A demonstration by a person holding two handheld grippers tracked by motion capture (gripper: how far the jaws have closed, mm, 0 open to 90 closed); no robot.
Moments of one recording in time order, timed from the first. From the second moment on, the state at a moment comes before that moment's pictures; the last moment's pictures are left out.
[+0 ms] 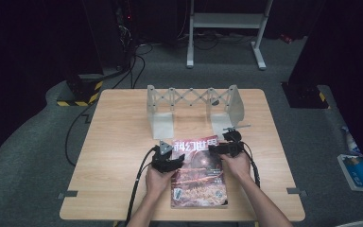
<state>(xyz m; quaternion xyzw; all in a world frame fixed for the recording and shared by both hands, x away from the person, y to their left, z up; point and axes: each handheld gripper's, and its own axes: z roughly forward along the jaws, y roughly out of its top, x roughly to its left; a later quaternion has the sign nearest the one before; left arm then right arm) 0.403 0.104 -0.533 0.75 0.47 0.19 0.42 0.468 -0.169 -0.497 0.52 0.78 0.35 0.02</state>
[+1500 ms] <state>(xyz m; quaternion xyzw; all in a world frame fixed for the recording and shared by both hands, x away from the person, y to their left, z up) 0.402 0.105 -0.533 0.76 0.47 0.18 0.42 0.453 -0.167 -0.495 0.47 0.80 0.37 0.01</state>
